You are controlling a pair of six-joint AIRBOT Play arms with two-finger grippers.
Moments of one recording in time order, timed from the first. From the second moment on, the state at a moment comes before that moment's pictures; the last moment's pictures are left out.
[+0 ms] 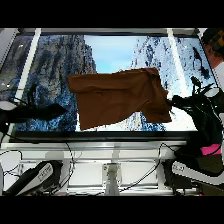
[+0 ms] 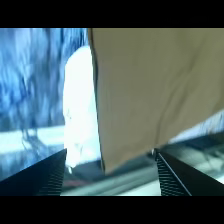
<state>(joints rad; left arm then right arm) 0.34 -1.06 0.65 0.81 -1.20 -1.06 -0.38 -1.31 0.91 -1.12 1.03 1.25</state>
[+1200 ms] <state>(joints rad) -0.02 -1.29 0.52 0.75 -0.93 -1.04 -0.38 -1.31 0.91 -1.12 1.03 1.25</state>
